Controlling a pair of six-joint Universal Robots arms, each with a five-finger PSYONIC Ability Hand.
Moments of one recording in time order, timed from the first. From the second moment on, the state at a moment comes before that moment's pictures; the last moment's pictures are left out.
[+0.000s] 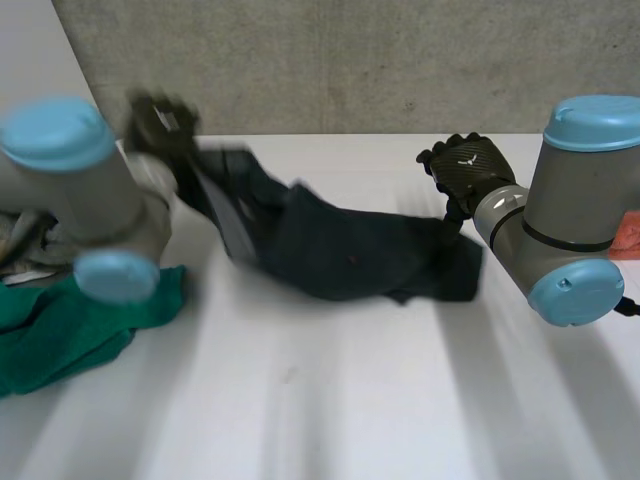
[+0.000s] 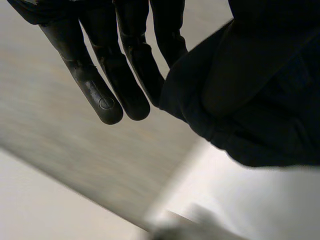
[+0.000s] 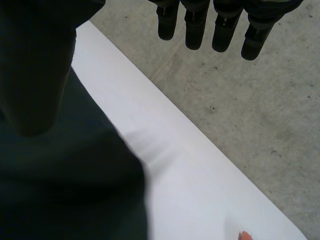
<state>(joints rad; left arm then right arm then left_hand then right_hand) 4.32 -2.15 -1.11 3.40 -1.73 3.82 1.99 -0.97 1.12 0.05 1.54 2.71 1.16 1.19 1.19 1.20 0.96 0.22 0.20 0.21 0.21 0.05</state>
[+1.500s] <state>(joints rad) 4.33 -2.46 -0.56 2.63 -1.32 3.79 2.02 -1.01 1.15 0.43 1.50 3.22 0.20 0.21 0.21 0.20 0.05 0.24 0.23 0.23 0.23 0.06</state>
